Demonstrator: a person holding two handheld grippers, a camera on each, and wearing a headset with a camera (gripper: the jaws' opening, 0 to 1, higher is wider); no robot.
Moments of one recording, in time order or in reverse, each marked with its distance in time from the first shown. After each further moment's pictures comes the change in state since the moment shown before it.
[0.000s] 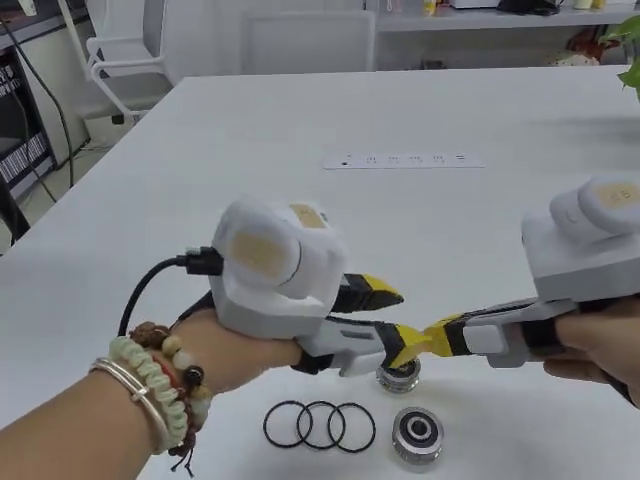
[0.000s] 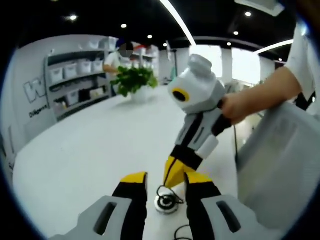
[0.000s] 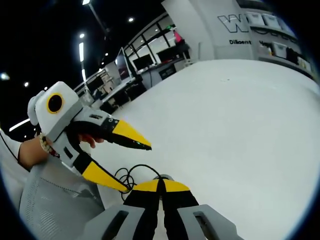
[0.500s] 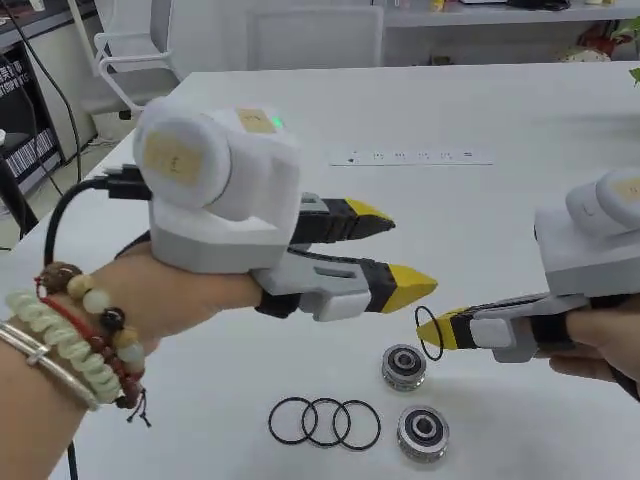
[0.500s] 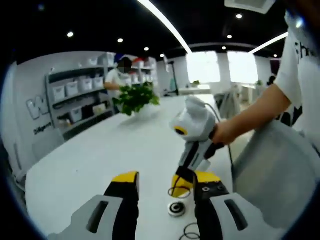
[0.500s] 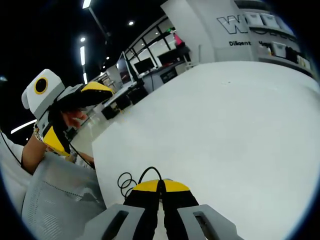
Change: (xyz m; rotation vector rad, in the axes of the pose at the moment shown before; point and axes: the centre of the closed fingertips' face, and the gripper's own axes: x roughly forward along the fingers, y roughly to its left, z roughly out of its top) left arm -0.054 0.004 0.052 0.102 -0.053 0.027; right arm -0.002 0.004 0.009 0.011 -0.034 0.020
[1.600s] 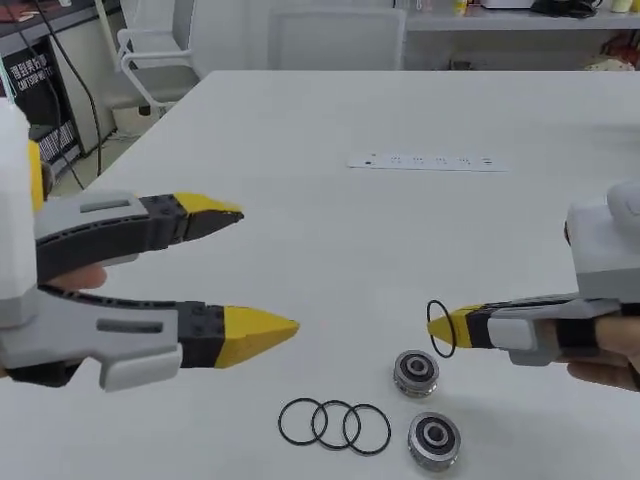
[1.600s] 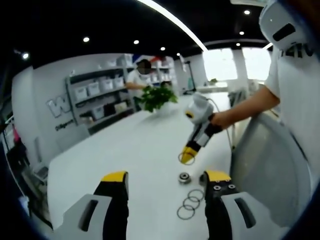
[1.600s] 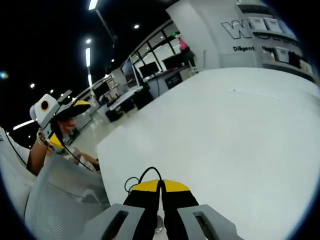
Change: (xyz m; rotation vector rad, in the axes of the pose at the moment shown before) left arm -0.114 0.005 -0.028 -0.028 0.016 0.194; right arm -0.005 0.017 0.012 -0.035 -0.033 0.028
